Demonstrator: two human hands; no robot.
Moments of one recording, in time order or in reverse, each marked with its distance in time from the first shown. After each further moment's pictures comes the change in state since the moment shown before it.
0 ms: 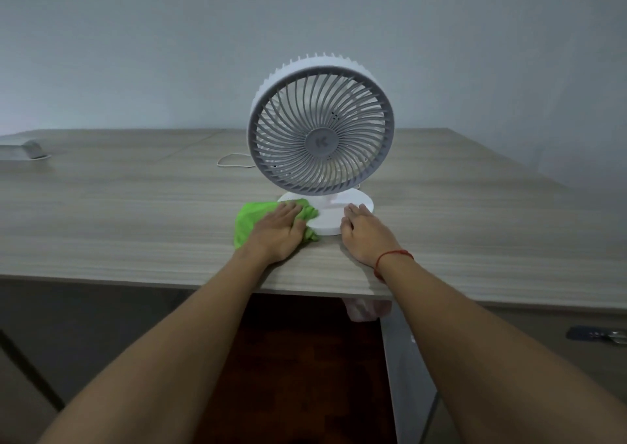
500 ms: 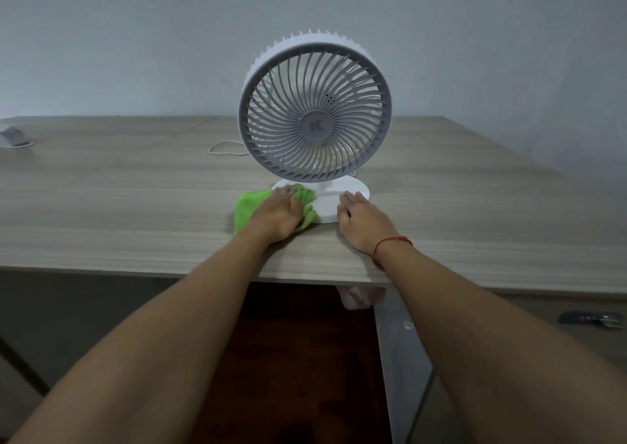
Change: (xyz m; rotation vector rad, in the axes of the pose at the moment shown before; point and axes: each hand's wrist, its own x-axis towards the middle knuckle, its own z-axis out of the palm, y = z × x) left_hand 0.018 0.006 0.000 -0.076 -0.015 -0.024; right_hand -0.001 0.003 -0.004 -0.048 0.000 -0.020
